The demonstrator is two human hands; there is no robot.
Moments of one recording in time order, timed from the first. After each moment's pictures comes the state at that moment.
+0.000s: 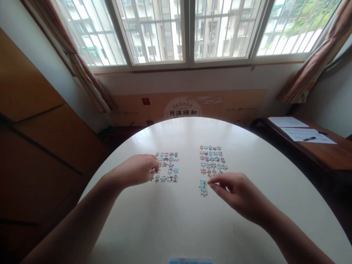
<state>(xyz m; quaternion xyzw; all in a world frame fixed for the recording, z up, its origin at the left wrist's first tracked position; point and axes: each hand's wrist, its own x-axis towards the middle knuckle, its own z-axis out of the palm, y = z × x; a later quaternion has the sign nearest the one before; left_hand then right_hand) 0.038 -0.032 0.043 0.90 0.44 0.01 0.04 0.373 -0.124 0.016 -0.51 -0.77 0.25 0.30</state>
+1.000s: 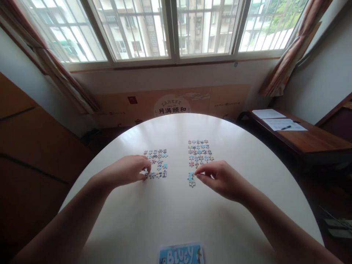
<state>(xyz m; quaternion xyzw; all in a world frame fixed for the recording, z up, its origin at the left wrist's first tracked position) 0.056 -0.031 0.057 0.88 0.45 -0.14 0.08 0.381 -0.116 0.010 -0.47 -0.78 0.28 0.30</state>
